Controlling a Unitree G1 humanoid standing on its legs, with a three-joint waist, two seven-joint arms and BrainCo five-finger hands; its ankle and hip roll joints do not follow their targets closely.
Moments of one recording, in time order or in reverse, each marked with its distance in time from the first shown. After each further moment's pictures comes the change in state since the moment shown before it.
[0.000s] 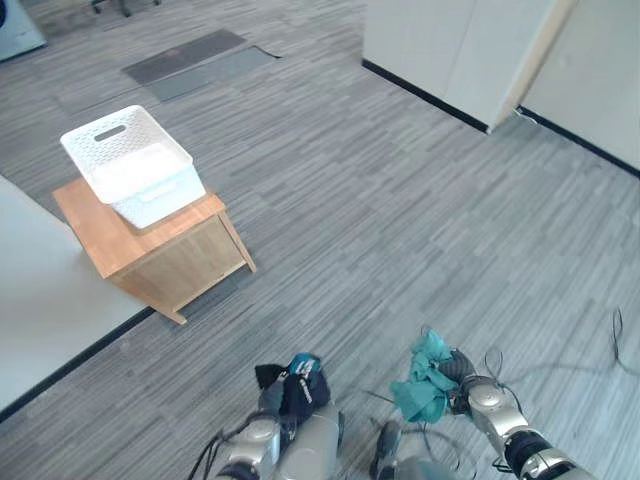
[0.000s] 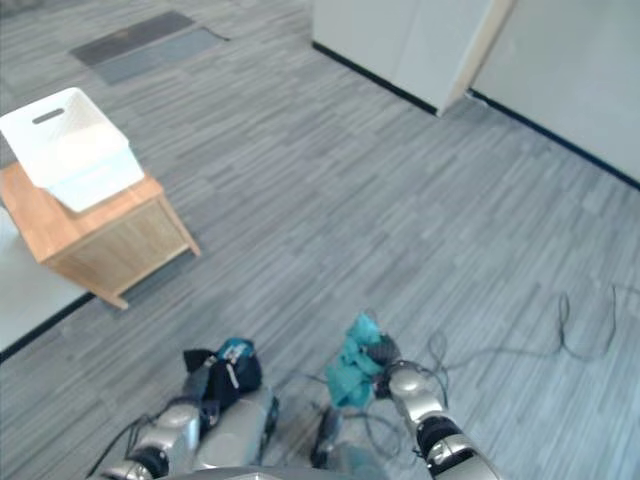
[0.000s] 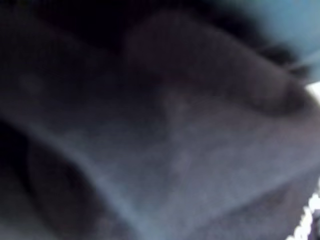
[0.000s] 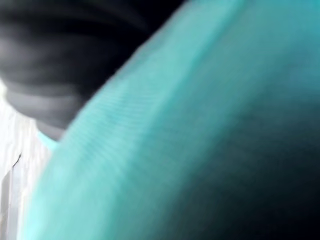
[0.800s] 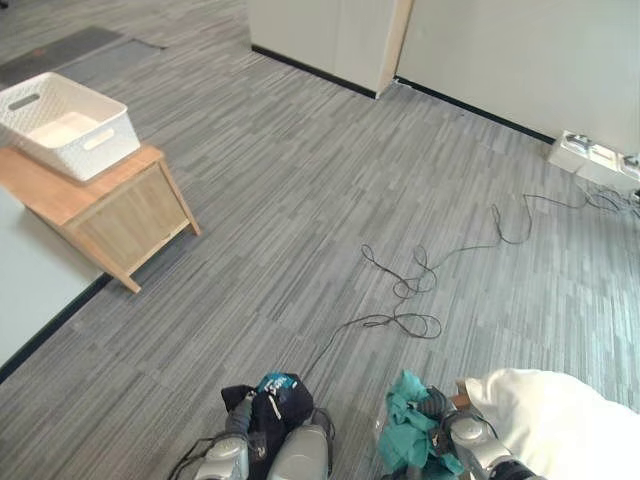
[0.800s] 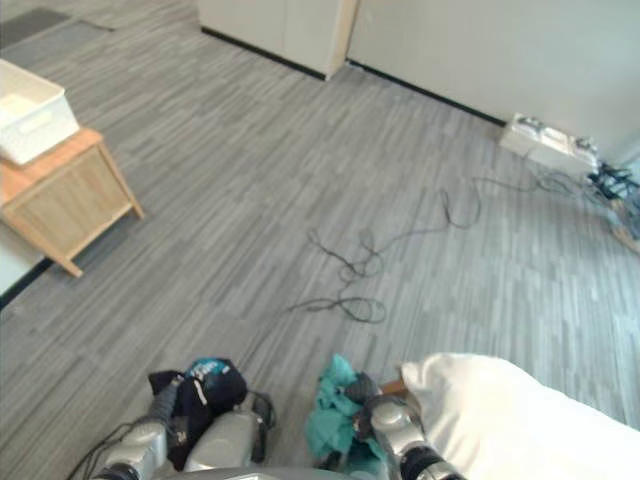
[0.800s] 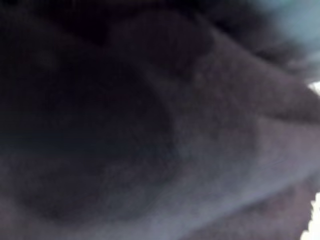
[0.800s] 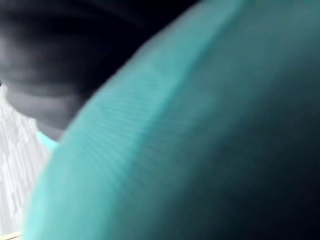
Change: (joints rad) left arm 0.074 0.093 0.101 -0.010 -0.092 0.046 -0.086; right arm 0.077 0.064 0.033 0.026 -0.050 0.054 0.075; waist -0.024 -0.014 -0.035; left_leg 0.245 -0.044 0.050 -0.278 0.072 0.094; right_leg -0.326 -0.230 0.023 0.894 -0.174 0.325
